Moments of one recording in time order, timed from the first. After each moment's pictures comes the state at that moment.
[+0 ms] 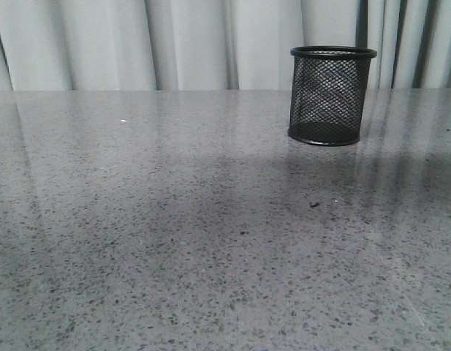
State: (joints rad) left arm -1.00 1.46 -1.83 0.18 1.16 0.66; right arm -0.01 1.02 -1.06 1.32 1.04 -0.74
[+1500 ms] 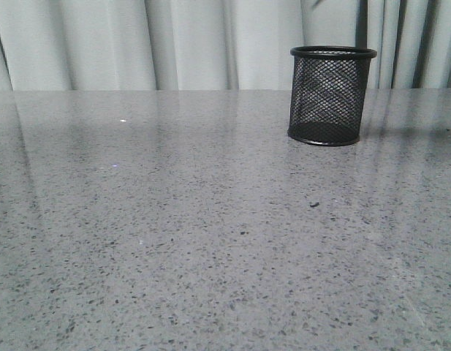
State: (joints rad) left arm -0.34 1.32 -1.83 0.09 1.13 0.26; right arm -0.01 1.23 -1.40 0.61 0.98 -0.43
